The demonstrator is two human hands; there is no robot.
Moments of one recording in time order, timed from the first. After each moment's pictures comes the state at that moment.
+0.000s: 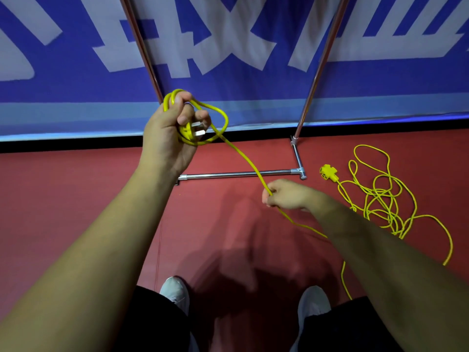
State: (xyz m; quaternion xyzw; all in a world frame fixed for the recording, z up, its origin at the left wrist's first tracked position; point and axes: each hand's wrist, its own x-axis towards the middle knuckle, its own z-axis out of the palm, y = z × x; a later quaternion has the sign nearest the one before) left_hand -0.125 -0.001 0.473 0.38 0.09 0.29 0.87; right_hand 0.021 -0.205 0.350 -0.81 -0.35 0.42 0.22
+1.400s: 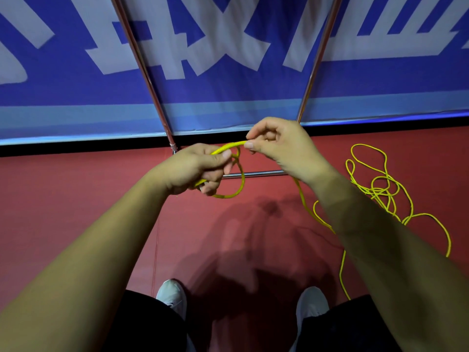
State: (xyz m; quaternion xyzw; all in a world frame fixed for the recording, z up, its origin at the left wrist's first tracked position) left_hand -0.129 -0.022 0.451 0.69 0.10 -0.09 0.71; right_hand 0.017 -0.186 0.457 -0.69 -0.39 0.24 0.56
